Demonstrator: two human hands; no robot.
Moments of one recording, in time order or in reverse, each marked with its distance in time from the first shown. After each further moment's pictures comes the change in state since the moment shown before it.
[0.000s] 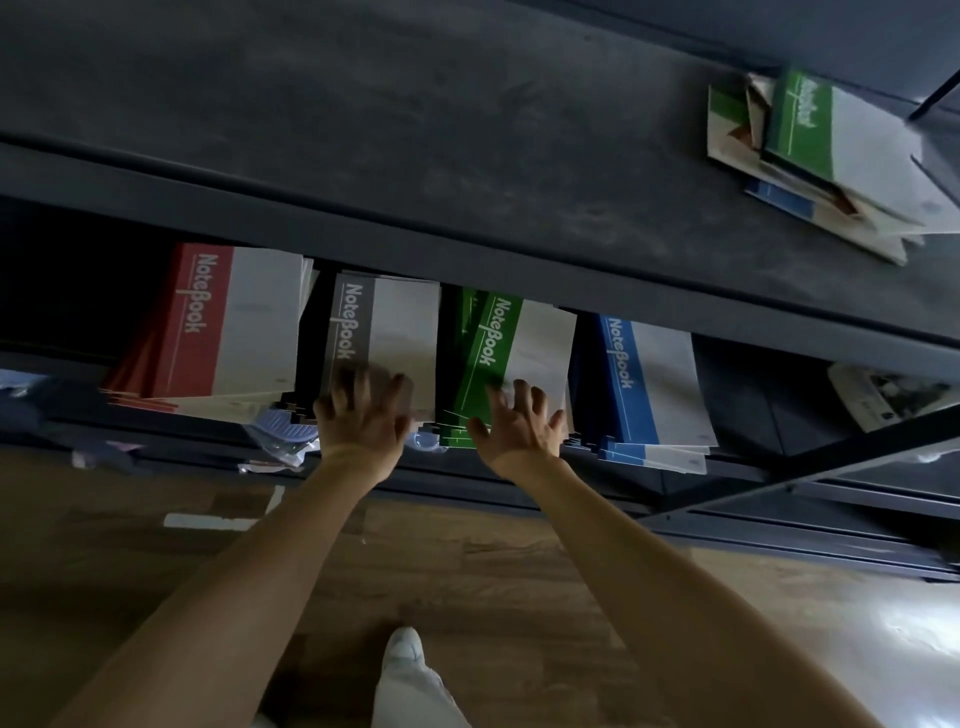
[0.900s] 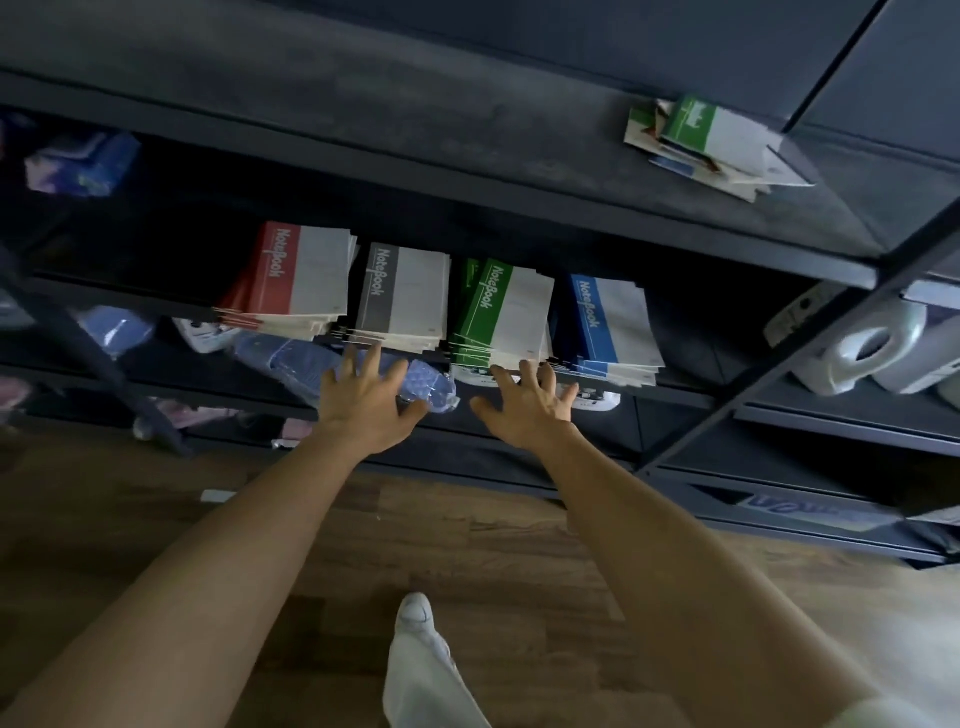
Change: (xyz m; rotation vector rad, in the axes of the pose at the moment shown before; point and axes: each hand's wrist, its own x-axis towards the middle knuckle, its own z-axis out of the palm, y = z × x) left_hand -0.179 -0.018 -0.036 0.013 0.091 0.079; right_hand -0.166 0.001 -0.002 -0.112 0.015 -0.035
